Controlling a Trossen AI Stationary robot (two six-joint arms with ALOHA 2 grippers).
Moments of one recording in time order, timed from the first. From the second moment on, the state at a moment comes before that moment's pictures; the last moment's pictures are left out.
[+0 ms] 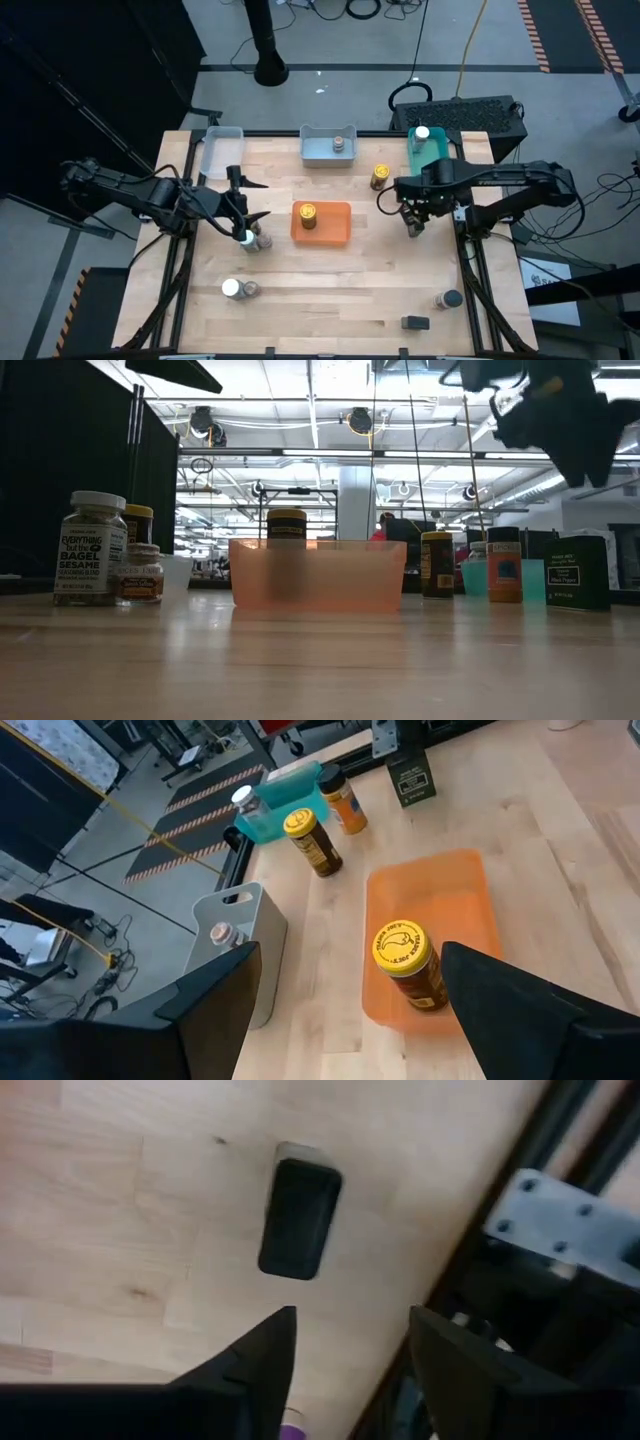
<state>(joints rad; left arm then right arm) -0.26 0.90 0.85 -0.45 -0.51 0.24 -0.07 1.28 1.09 -1.50 -0.06 1.17</state>
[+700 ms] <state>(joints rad) -0.26 0.90 0.82 -0.45 -0.51 0.21 -0.13 1.28 0.80 -1.10 -0.10 1.12</state>
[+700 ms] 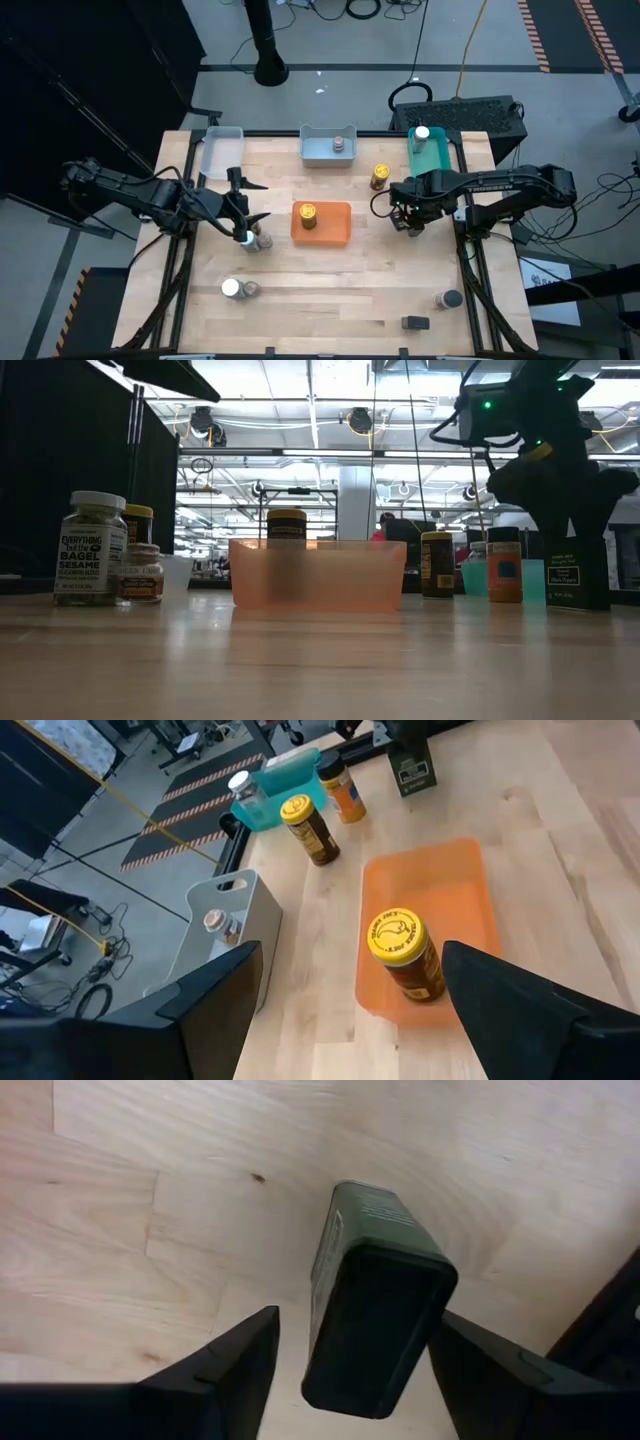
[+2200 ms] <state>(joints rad) -0.10 1.23 0.82 0.00 -0.21 0.22 0.15 1.84 1.82 -0.95 0.39 -0.06</state>
